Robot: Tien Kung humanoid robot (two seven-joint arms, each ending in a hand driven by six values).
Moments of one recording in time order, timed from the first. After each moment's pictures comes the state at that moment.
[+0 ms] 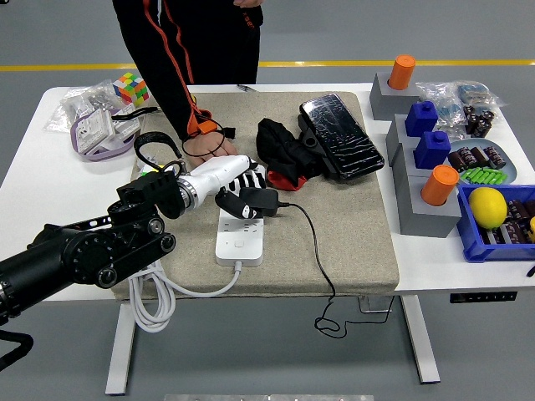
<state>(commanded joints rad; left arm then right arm) -0.83 0.19 -0.41 -0.95 1.52 0.11 0.09 0.09 -0.24 1.23 0.20 -0.95 0.10 -0.21</state>
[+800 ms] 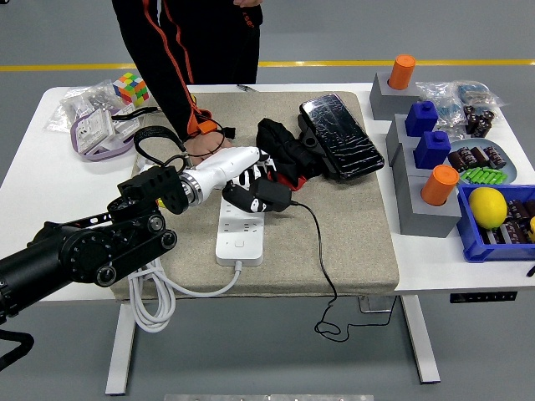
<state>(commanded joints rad) -0.83 0.20 -0.45 -1.03 1.55 0.14 0.03 0.09 -0.24 1.22 0.20 -0.94 0.10 -0.21</state>
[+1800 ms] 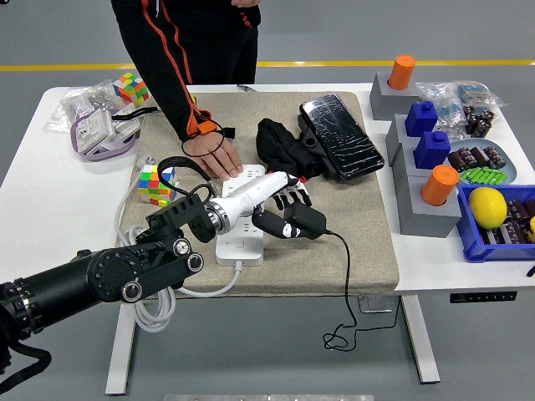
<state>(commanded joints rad) -0.81 0.11 -0.31 -0.96 1.27 0.20 -0.03 0.09 -0.24 1.18 0.20 -0.93 0.10 -0.21</state>
